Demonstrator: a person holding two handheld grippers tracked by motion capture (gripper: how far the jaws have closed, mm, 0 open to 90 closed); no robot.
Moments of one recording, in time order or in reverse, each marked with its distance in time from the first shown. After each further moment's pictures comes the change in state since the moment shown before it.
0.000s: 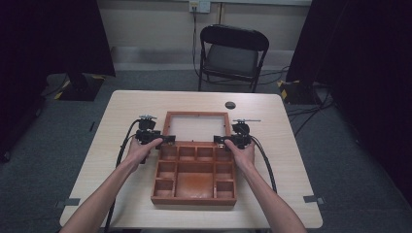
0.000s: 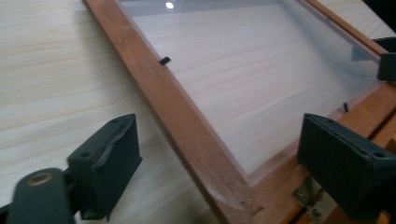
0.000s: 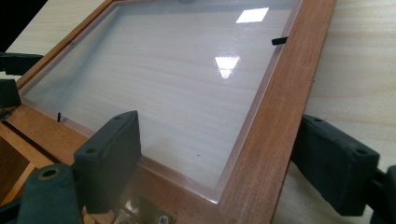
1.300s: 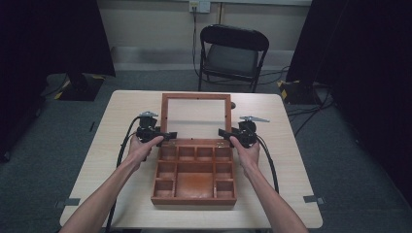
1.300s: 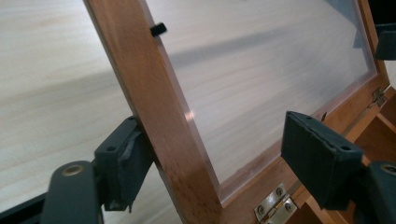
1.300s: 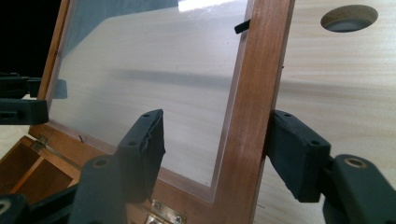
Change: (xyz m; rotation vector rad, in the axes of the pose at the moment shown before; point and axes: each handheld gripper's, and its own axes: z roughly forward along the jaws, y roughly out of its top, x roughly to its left) left arm -0.016 0.013 -0.015 -0.072 0.005 0.082; right arm 0.005 0.005 -0.030 -0.184 0.020 -0.048
